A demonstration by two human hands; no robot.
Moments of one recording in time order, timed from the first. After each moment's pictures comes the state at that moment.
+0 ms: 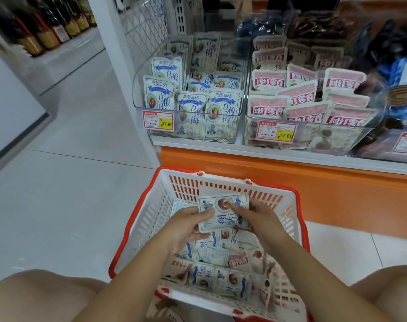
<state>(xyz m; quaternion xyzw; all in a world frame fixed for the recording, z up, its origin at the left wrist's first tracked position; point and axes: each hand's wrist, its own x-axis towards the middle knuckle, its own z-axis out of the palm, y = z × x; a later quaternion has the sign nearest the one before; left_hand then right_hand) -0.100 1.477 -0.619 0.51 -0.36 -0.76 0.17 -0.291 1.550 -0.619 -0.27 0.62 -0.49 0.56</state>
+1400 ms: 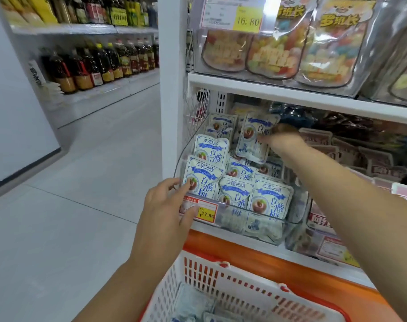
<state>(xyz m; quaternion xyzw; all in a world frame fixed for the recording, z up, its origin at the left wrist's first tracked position) -0.052 1.340 -0.482 0.56 -0.75 -0.12 0.32 -0.309 1.248 -0.387 -0.47 0.80 -0.30 0.21</state>
